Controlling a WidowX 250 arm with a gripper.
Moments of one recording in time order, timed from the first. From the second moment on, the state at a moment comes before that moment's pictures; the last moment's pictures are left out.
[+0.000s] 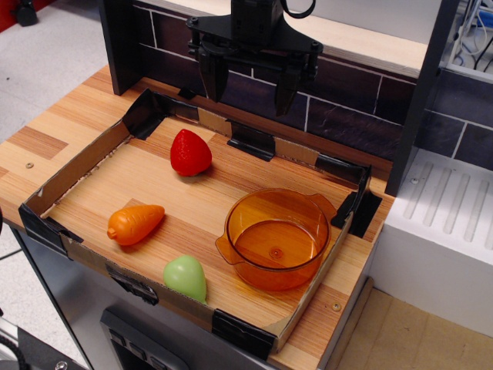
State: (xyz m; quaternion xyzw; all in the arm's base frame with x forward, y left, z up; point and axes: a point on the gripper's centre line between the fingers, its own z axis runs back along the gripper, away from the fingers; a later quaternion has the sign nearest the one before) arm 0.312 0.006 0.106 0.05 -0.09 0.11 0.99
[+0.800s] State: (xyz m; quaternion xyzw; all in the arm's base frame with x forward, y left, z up) arm 0.278 0.043 0.115 -0.01 -0.05 0.02 1.00
